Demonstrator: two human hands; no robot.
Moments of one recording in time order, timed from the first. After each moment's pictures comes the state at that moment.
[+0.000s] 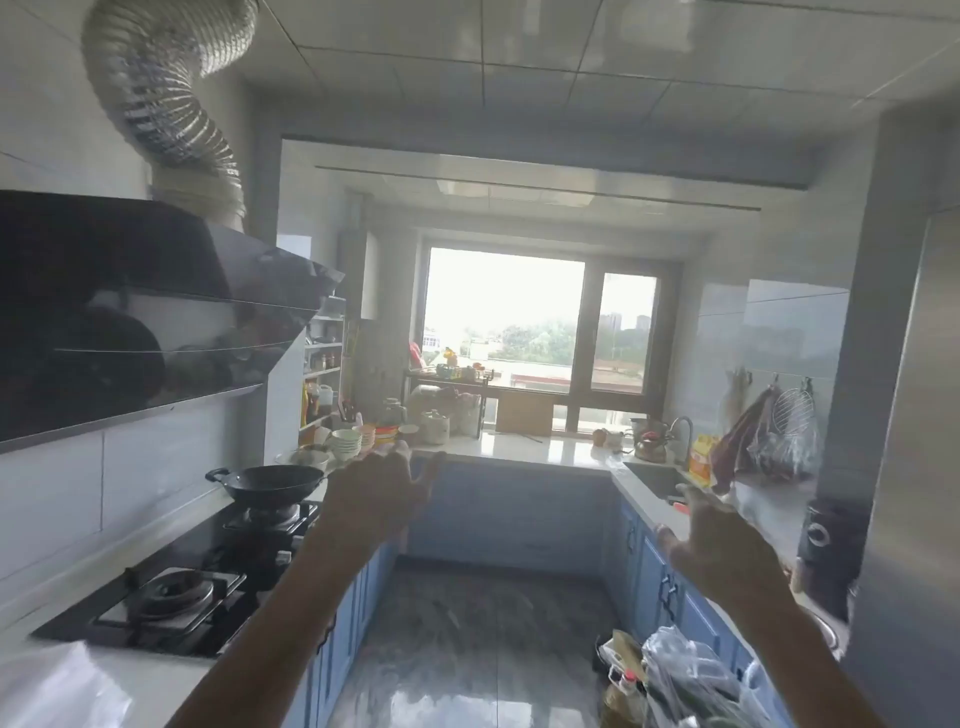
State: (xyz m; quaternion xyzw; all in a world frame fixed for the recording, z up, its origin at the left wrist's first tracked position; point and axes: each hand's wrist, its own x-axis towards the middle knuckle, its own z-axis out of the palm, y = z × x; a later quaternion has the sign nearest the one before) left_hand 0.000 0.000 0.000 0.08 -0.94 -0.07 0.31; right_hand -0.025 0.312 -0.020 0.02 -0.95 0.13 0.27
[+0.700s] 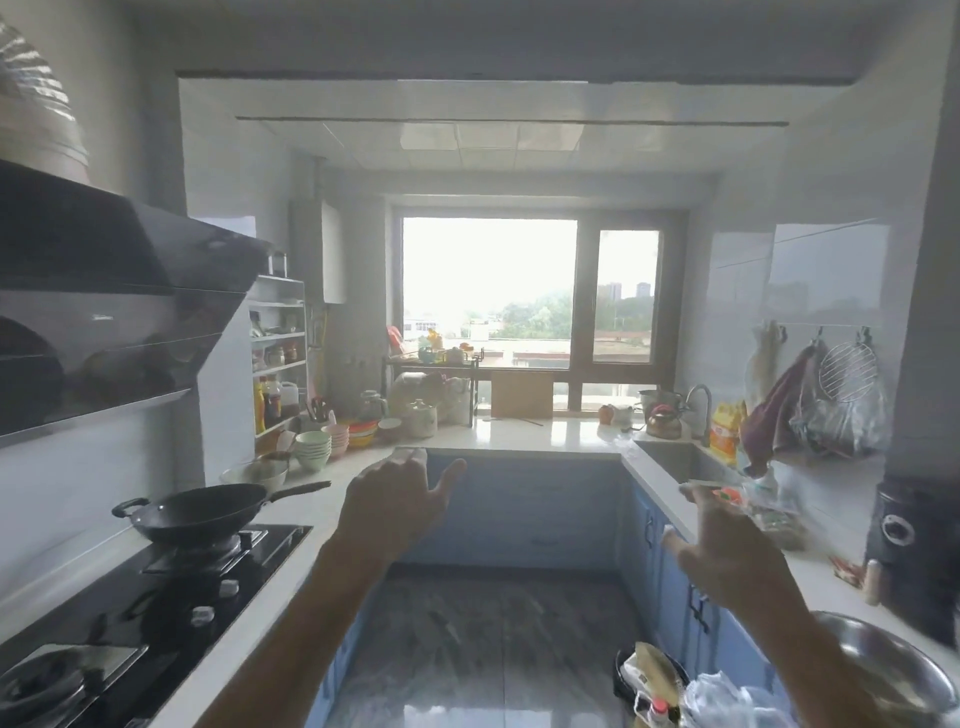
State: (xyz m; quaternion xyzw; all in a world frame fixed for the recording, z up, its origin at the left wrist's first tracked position) left_hand -0.294 0.066 -0.036 0.06 -0.97 -0.06 0.24; right_hand -0.302 0.355 -0.067 0.01 -0.95 0.23 0.22
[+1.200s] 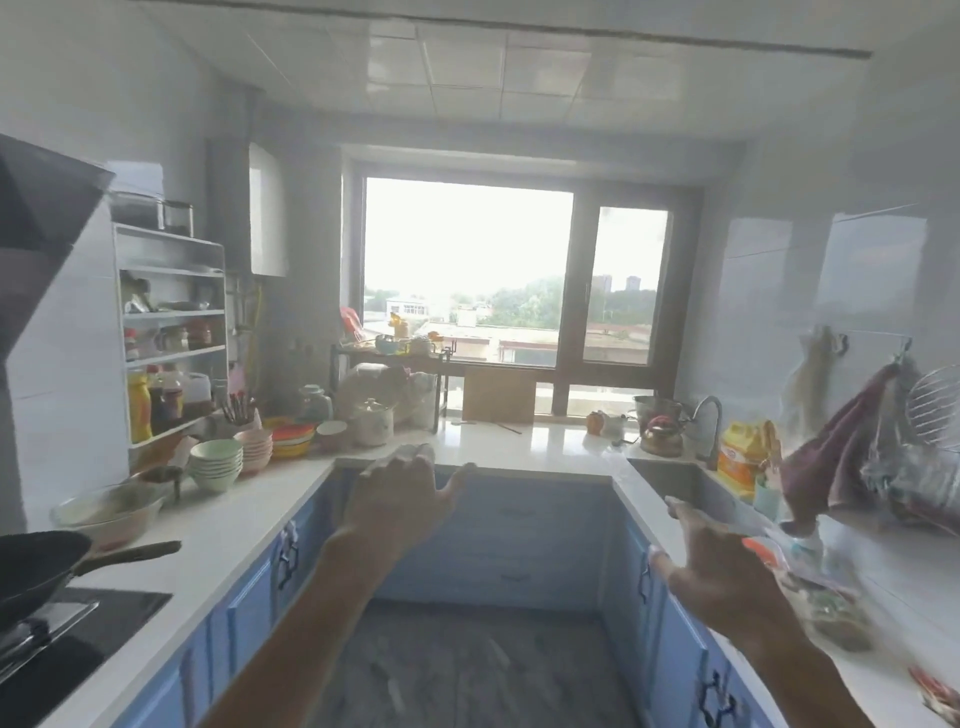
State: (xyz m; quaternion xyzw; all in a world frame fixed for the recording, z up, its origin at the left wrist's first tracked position) left_hand -0.710 0.122 -0.046 0.03 -0.97 -0.10 0.23; right_hand -0.700 0.398 -0.076 0.03 -0.96 0.20 0.20
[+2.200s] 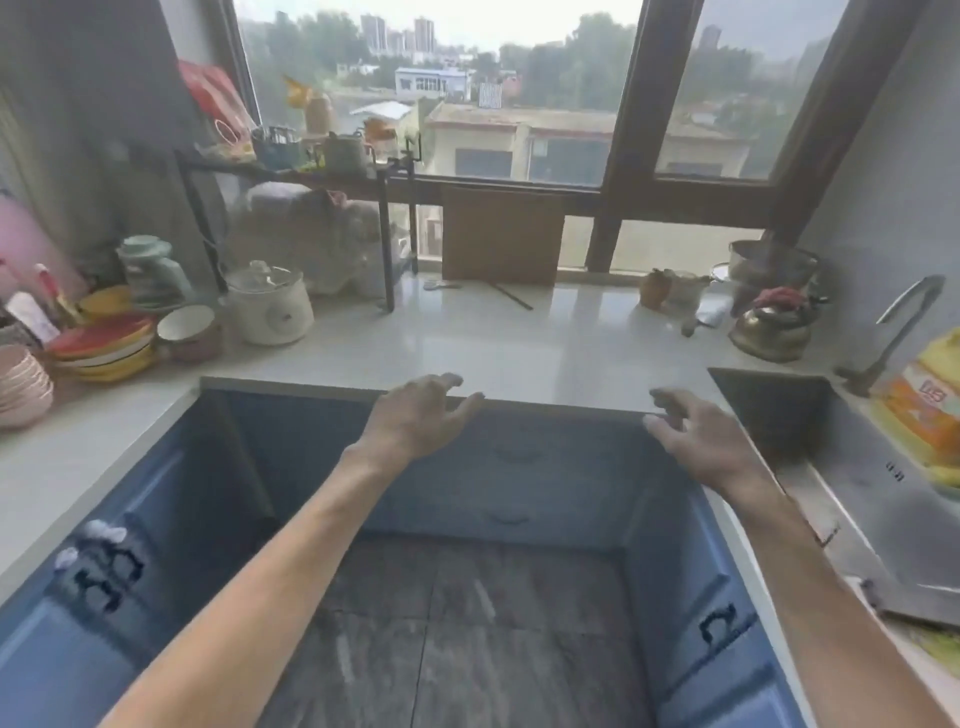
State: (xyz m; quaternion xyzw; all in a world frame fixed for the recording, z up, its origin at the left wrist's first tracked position) left_hand -1.560 0.149 -0.184 0.01 -0.98 -0.20 0.04; right_hand -1.571 0.439 -0.176 0.02 -0.94 0.33 0.03
